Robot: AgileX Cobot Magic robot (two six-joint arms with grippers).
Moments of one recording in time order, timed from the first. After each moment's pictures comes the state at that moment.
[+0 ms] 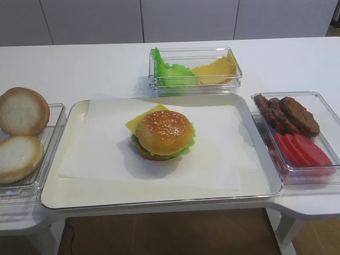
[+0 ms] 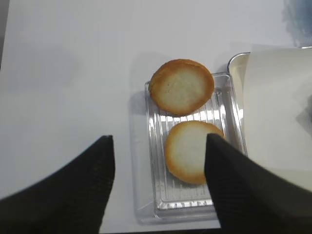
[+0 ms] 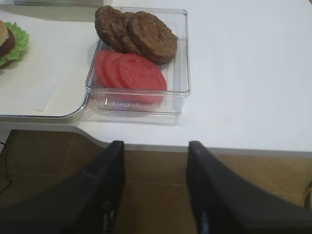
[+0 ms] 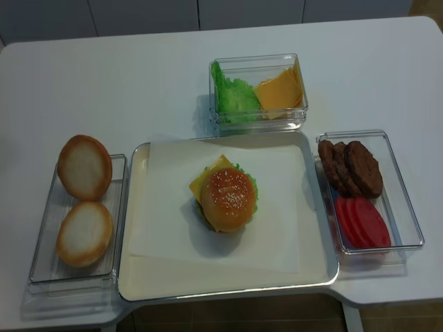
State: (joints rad) left arm 0.05 1.04 -1.33 0.03 1.26 0.00; right arm 0.04 -0.02 -0.49 0.11 1.13 -0.08
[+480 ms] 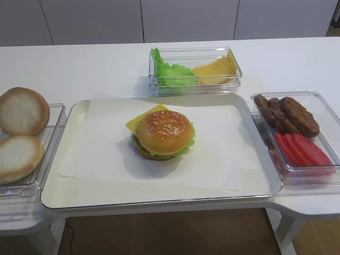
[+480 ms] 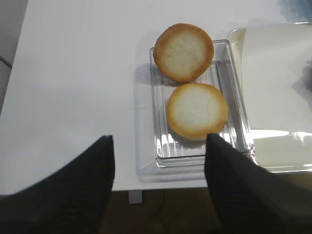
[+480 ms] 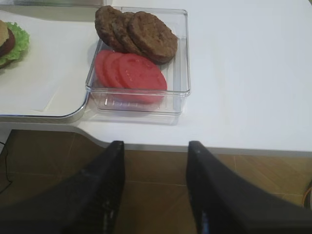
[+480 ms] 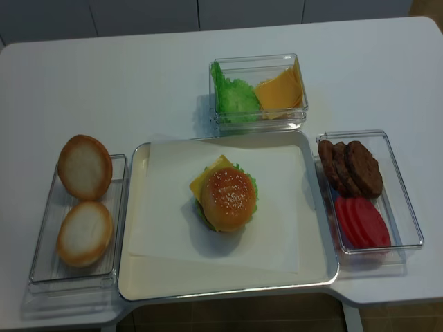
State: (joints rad) left arm 0.05 0.65 -1.06 0.05 1.27 -0.02; right arm 0.04 -0.02 -0.49 0.11 1.13 -0.08
